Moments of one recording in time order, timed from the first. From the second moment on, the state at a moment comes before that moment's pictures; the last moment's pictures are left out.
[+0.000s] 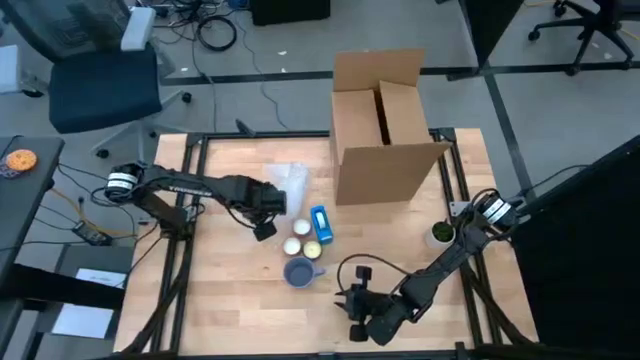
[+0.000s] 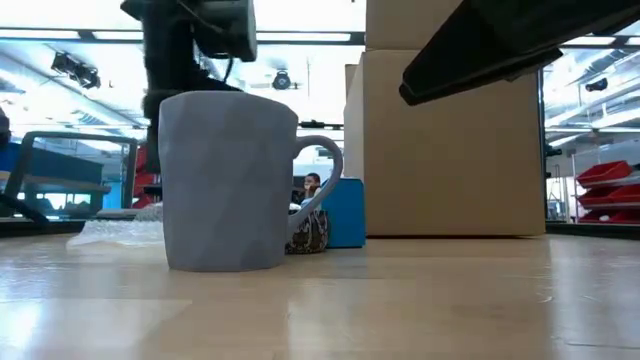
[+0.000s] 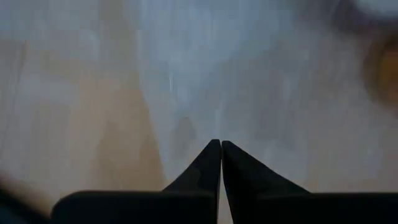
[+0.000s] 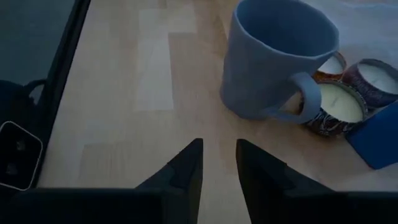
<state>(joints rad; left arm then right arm) 0.04 1.49 1.03 -0.97 -0.22 -0.42 0.74 1.91 1.21 -0.11 0.74 0.52</state>
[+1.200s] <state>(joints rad) 0.10 1.66 1.02 -0.73 -0.38 -0.31 0.73 1.91 1.21 -0.11 0.74 0.52</state>
